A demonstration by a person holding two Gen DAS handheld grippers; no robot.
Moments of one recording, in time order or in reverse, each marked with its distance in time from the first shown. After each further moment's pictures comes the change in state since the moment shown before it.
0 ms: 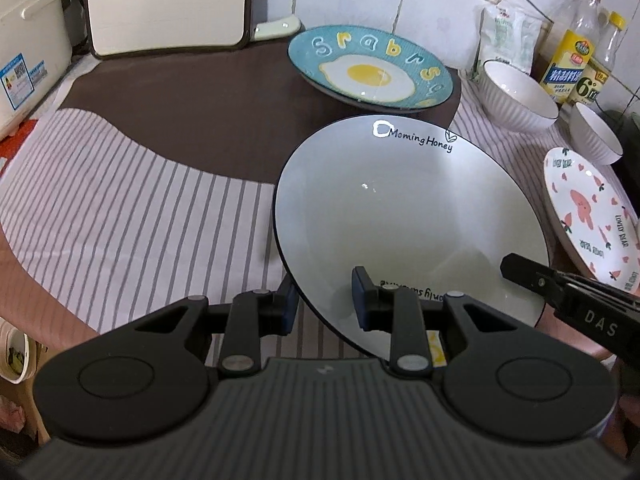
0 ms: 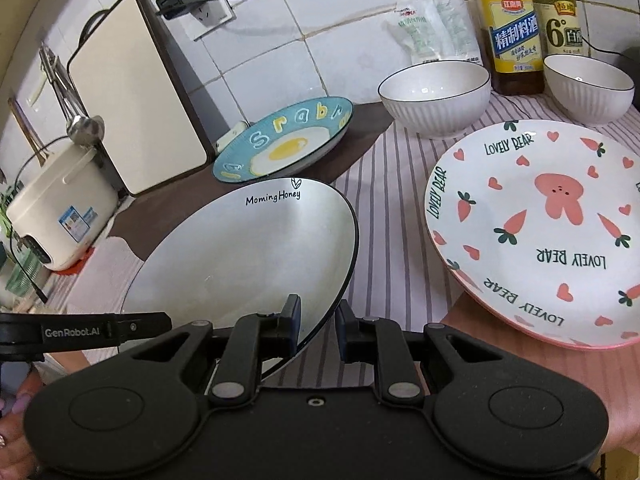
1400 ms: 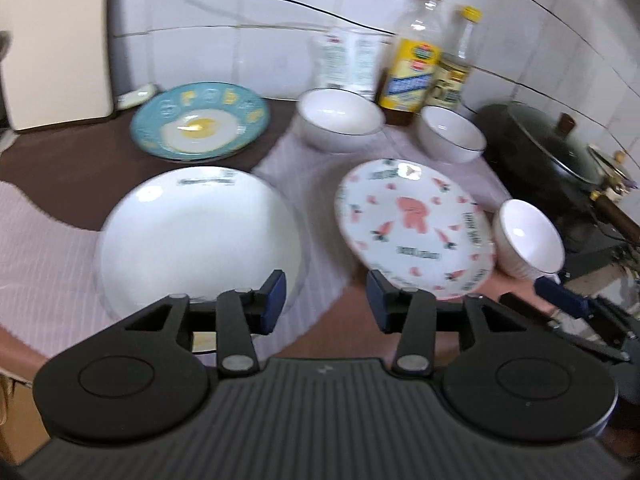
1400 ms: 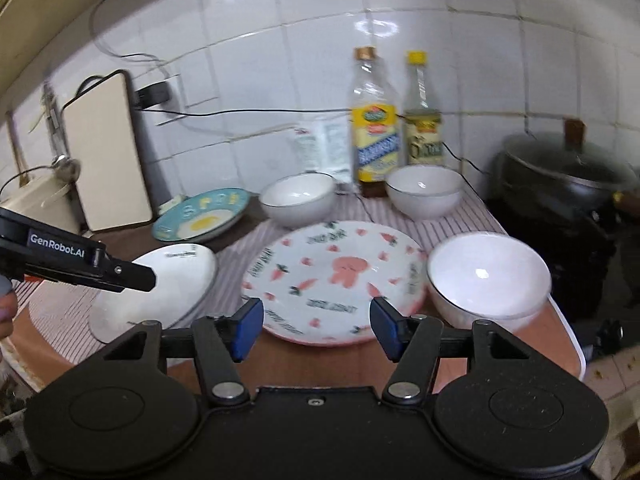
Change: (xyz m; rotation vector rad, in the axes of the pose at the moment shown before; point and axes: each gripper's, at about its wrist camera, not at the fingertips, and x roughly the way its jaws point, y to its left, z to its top) left arm -0.071 -0.150 -0.009 0.139 -0.093 -0.187; right arm -0.167 -0.085 -0.018 -0.099 -0.236 -0.187
